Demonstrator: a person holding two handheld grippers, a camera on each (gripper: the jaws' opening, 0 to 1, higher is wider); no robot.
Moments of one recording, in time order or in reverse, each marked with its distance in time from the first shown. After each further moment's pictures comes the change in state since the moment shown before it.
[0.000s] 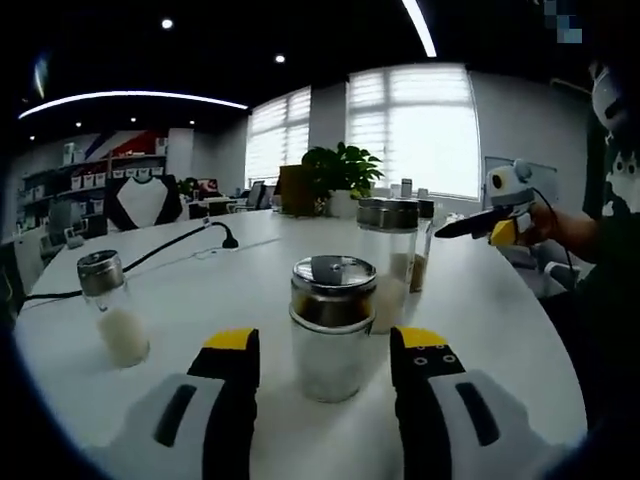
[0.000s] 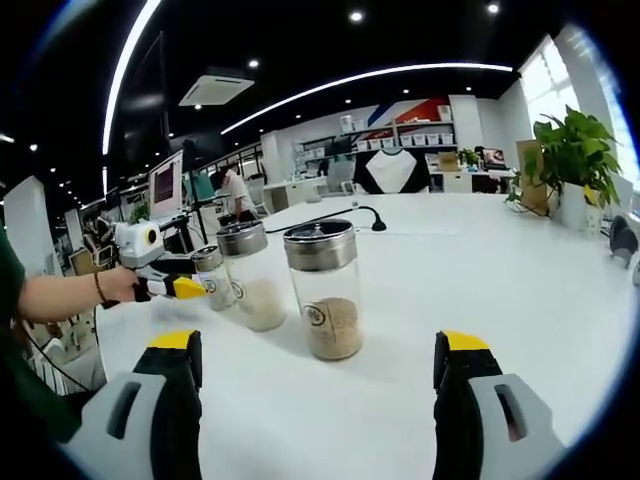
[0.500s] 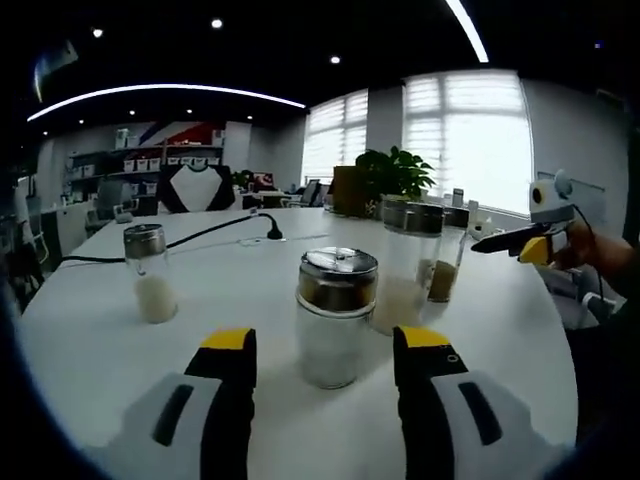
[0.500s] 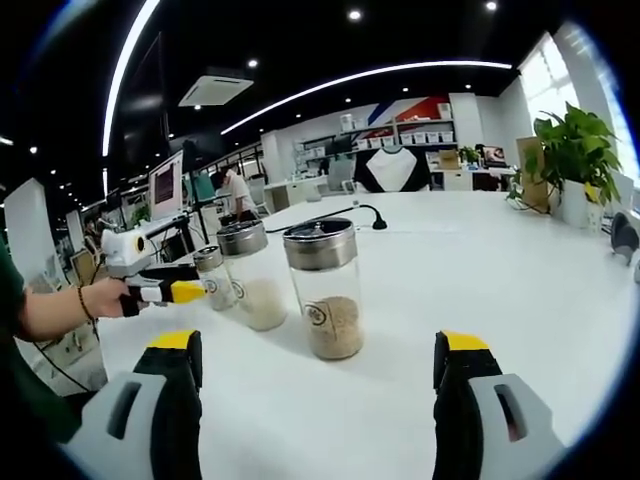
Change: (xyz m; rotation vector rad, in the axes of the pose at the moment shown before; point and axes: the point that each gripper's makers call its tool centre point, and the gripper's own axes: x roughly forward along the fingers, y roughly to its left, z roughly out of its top) left arm -0.011 0.002 -0.002 -0.094 -0.003 0.268; right arm 0.001 0.000 0.000 0.002 0.005 0.005
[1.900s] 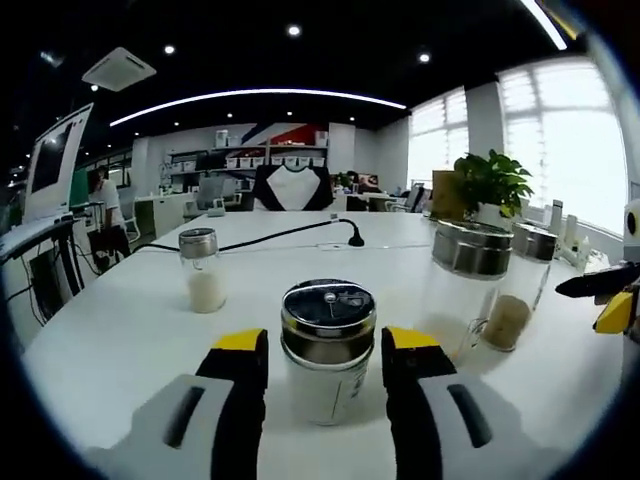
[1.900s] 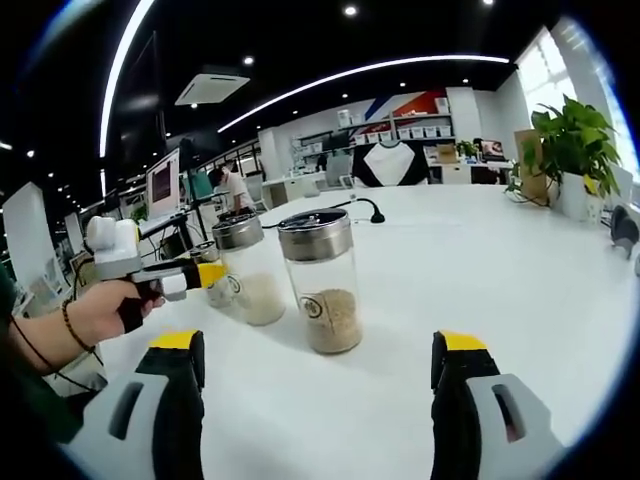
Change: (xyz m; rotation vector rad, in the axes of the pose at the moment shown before) left arm 0.022 0.008 0.012 -0.065 -0.010 0.453; right arm 0.001 -0.004 -0.007 0.020 0.016 -0.001
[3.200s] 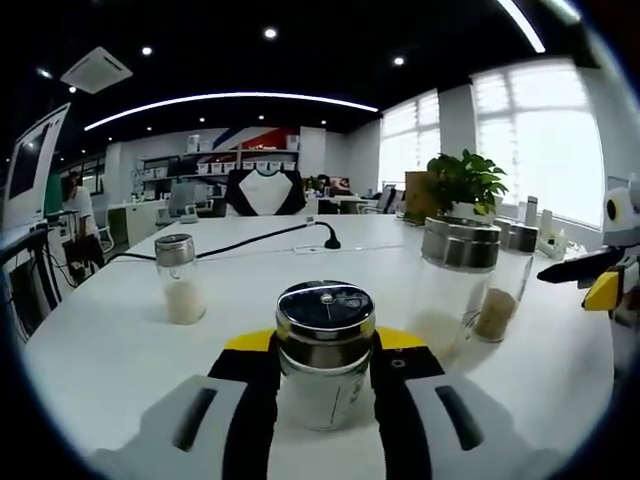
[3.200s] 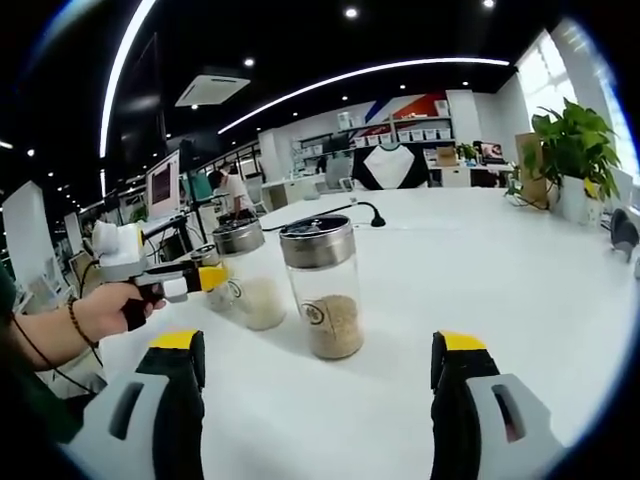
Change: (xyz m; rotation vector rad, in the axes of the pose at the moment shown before) left arm 0.007 -0.004 -0.001 0.033 -0.020 -0.142; right arm 0.002 0.002 0.004 -0.006 -0.008 -0.002
